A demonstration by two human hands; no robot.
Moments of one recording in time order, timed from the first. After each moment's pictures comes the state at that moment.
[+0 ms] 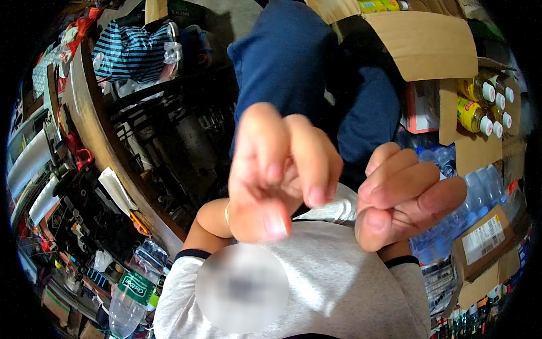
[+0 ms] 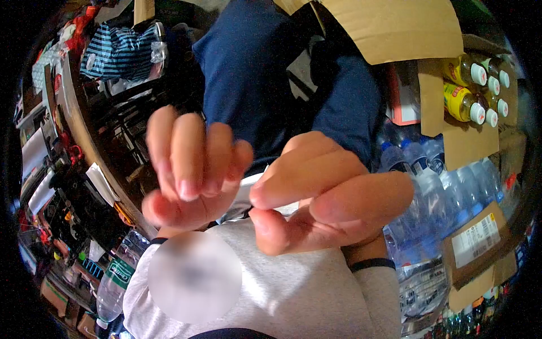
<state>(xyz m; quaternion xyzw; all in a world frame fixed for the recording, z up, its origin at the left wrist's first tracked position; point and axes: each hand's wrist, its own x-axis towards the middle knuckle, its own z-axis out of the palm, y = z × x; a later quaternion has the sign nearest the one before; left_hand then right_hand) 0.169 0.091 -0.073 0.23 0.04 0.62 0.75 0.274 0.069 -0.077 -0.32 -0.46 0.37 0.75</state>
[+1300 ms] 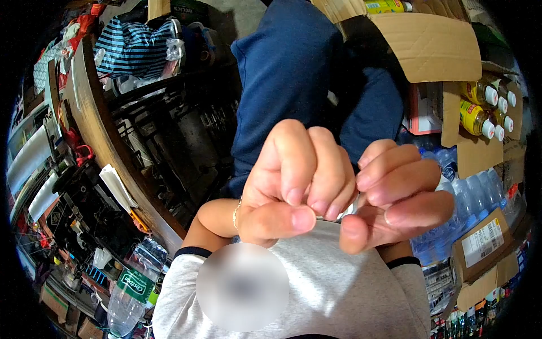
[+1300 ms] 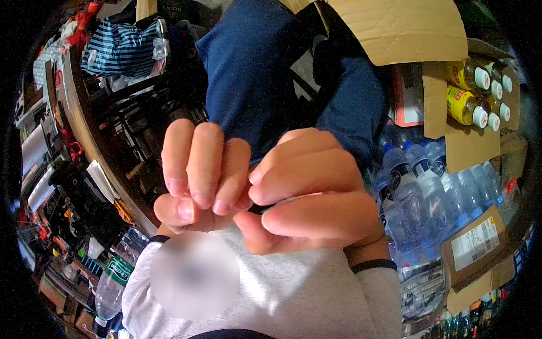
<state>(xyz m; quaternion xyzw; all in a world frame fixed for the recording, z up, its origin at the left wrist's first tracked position) 0.173 0.082 -0.069 0.12 0.01 0.59 0.80 0.284 0.067 -0.074 -0.33 -0.53 0.40 0.67</state>
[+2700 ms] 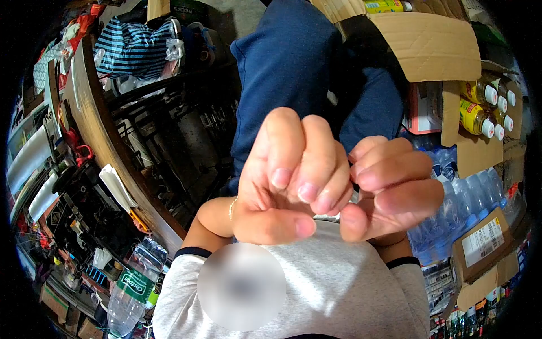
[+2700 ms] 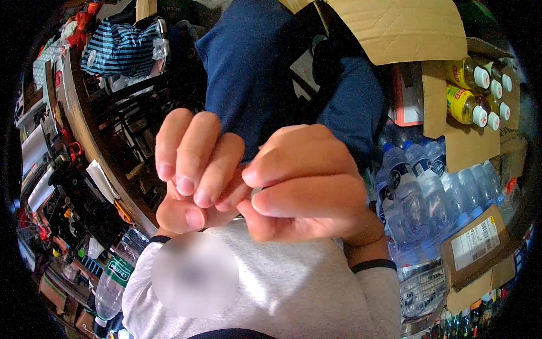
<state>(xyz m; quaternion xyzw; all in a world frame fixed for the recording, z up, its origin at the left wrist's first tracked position) 0.173 0.084 -0.071 0.07 -0.04 0.59 0.80 0.281 0.072 -0.082 -0.31 -0.52 0.41 0.68</state>
